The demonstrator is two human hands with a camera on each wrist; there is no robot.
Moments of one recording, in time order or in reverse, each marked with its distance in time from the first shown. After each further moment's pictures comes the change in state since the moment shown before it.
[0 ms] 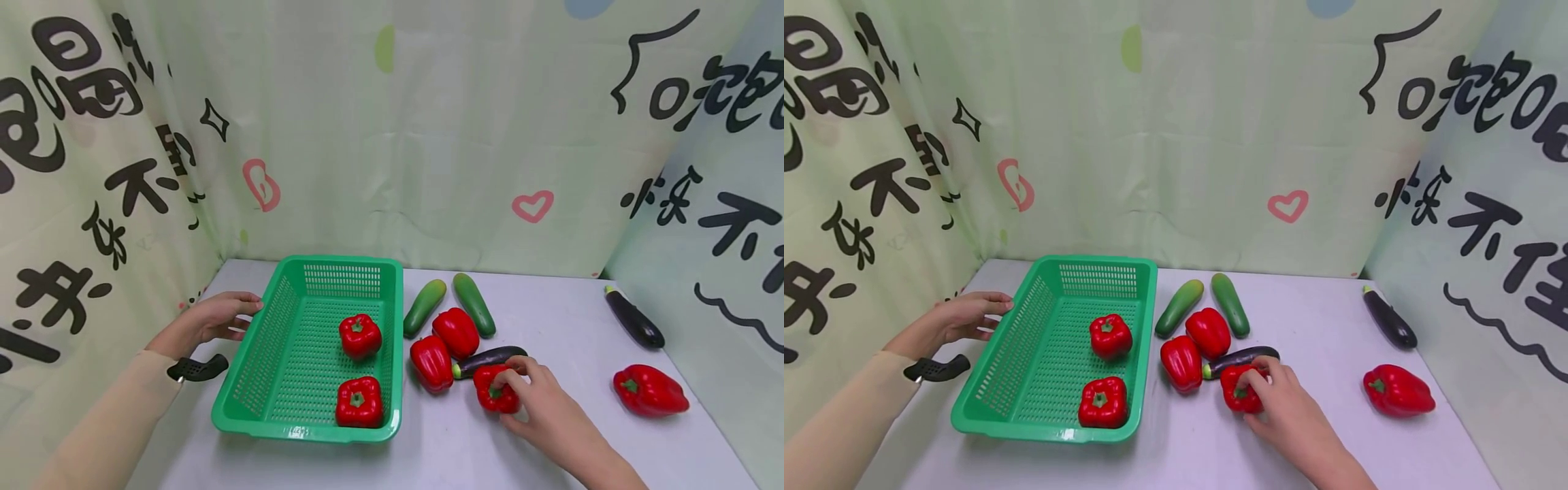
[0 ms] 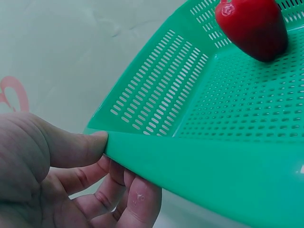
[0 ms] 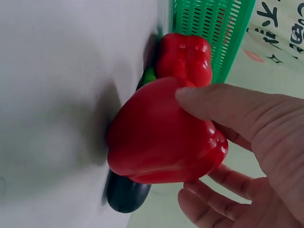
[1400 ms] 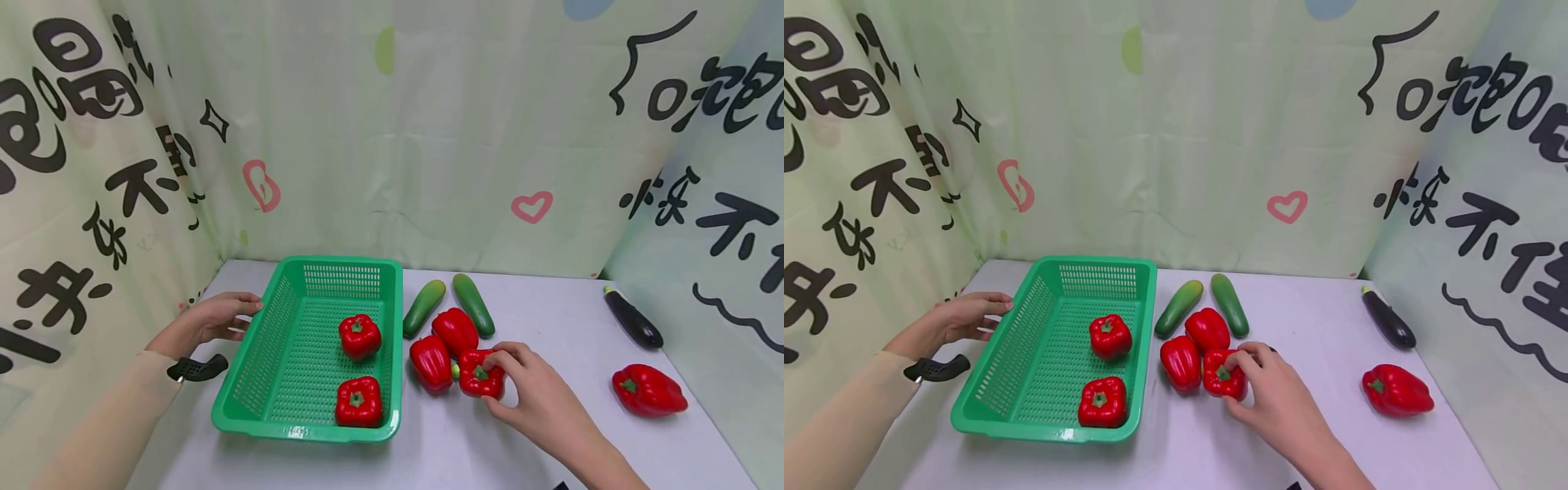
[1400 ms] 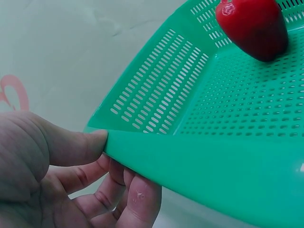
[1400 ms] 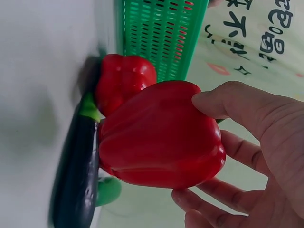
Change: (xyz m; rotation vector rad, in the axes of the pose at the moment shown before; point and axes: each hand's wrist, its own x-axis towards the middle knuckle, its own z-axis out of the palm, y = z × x) left_hand 0.000 0.000 0.000 -0.014 -0.007 -0.006; right_hand 0.009 -0.031 -0.026 0.055 0.135 -0.046
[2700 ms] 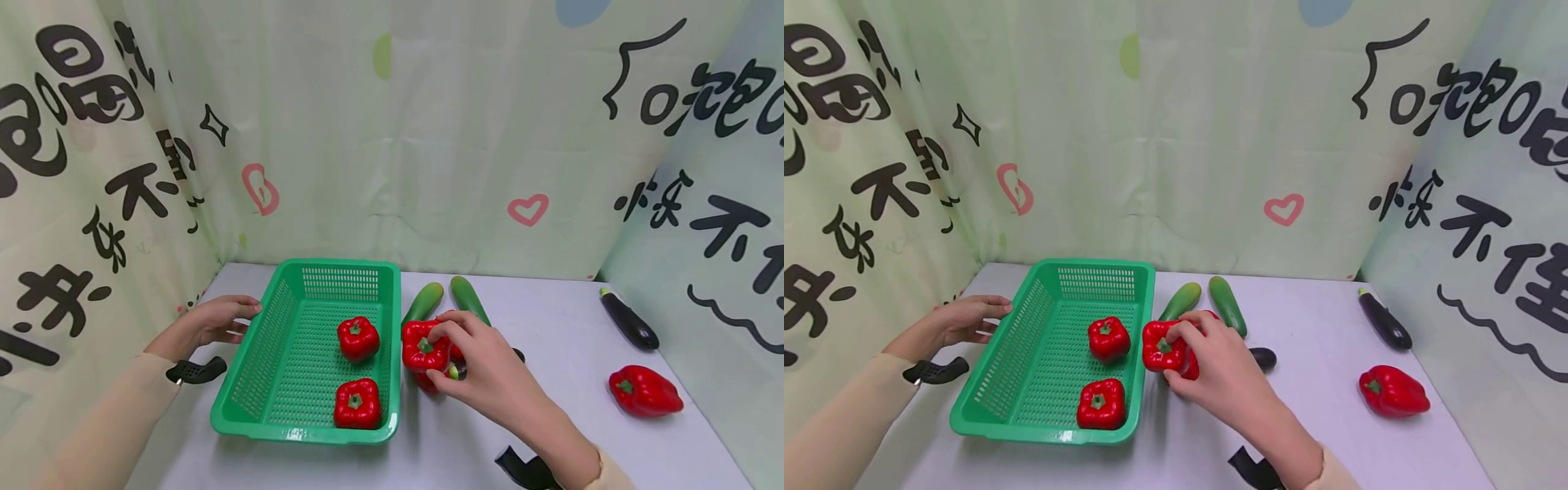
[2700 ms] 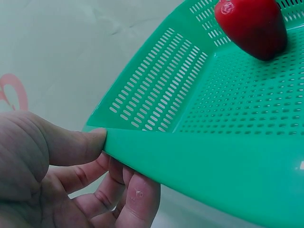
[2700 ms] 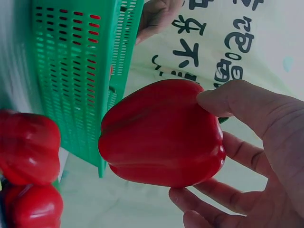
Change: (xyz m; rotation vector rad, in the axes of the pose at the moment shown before) left_hand 0.000 -0.002 0.000 -0.009 -0.005 0.011; right_hand 0.038 -0.062 -0.013 0.138 0.104 -0.216
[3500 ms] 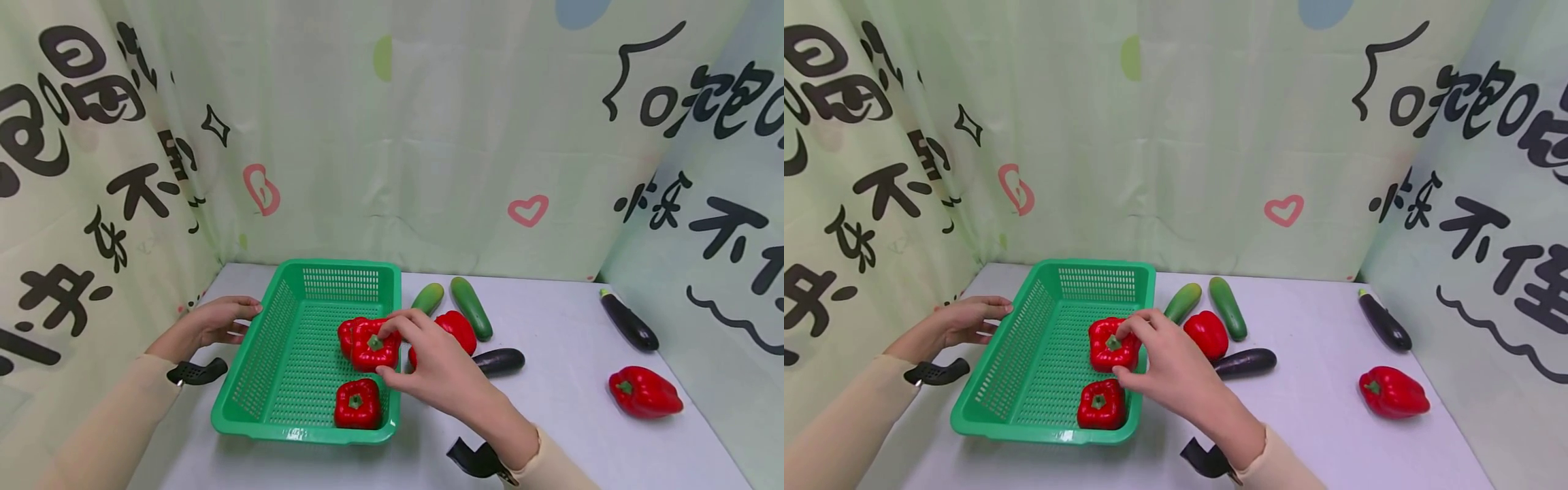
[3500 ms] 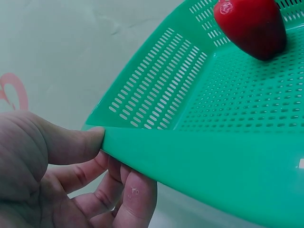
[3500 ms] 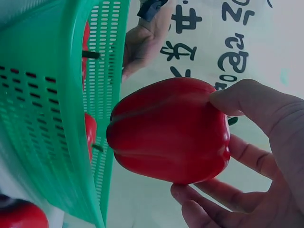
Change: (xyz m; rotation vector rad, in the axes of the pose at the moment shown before) left_hand 0.002 -0.003 0.000 -0.026 -0.009 0.022; right_hand 0.030 -0.039 0.029 0.232 -0.100 0.018
